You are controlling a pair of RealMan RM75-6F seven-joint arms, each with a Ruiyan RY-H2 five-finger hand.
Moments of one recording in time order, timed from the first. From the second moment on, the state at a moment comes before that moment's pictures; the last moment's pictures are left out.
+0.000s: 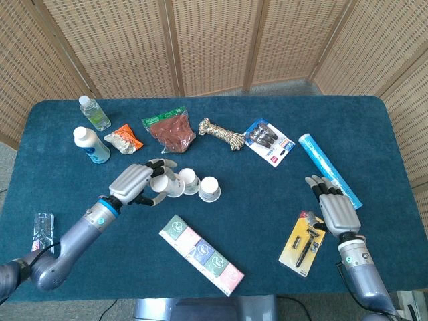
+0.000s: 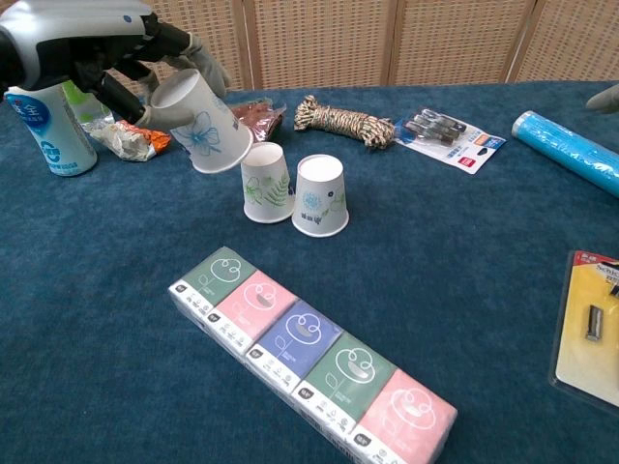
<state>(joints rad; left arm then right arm) -0.75 -1.25 -0.22 -1.75 1.22 0.85 -0.08 0.47 -1.13 0.09 -1.98 -0.98 1.21 -0.40</state>
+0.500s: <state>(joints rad) -0.87 -1.36 -0.27 -1.65 1.08 0.80 -0.01 0.43 -1.08 0.08 -1.99 -1.01 1.21 -0.35</state>
